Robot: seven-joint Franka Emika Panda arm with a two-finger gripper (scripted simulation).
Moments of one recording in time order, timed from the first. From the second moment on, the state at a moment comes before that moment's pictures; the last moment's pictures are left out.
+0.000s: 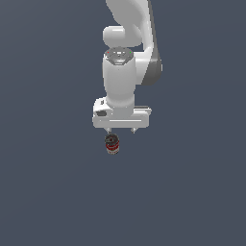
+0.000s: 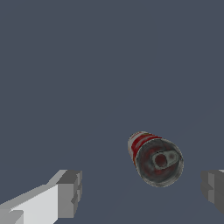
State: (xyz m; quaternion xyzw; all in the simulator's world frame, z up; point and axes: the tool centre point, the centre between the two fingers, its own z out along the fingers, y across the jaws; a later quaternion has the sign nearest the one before) arm 0.016 -0.007 0.193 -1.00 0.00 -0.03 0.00
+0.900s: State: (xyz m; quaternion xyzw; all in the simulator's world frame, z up) arm 0.020 0.007 0.205 -1.00 -0.03 -0.05 0.00
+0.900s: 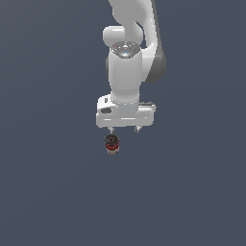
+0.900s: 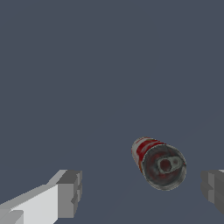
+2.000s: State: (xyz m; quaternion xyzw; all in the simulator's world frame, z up) arm -0.001 -0.051 0.131 -0.99 -0.13 0.00 0.00
